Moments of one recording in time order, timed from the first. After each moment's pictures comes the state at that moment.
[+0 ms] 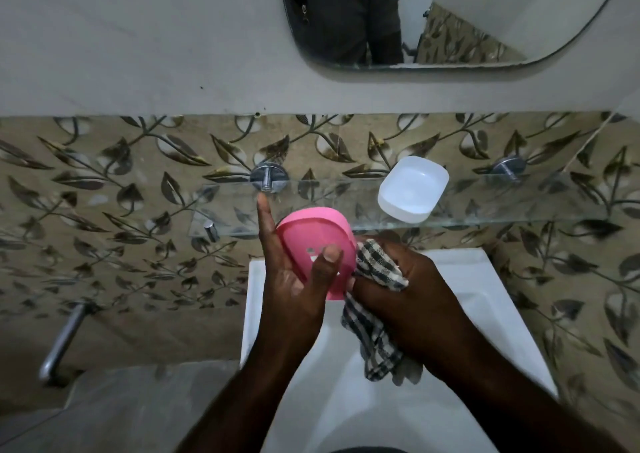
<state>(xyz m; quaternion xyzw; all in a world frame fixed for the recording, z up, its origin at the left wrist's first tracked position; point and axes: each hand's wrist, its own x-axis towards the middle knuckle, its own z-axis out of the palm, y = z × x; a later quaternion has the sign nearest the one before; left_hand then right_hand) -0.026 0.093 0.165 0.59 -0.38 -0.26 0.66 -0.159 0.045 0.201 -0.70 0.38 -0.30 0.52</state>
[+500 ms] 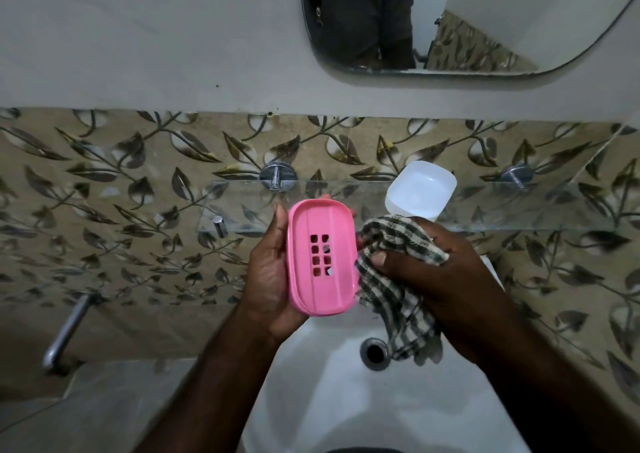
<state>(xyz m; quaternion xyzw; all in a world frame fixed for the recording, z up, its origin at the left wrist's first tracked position) 0.005 0.082 0.166 0.27 -0.14 -0.66 0.69 -0.173 0.033 0.223 -0.60 0.35 -0.33 0.64</state>
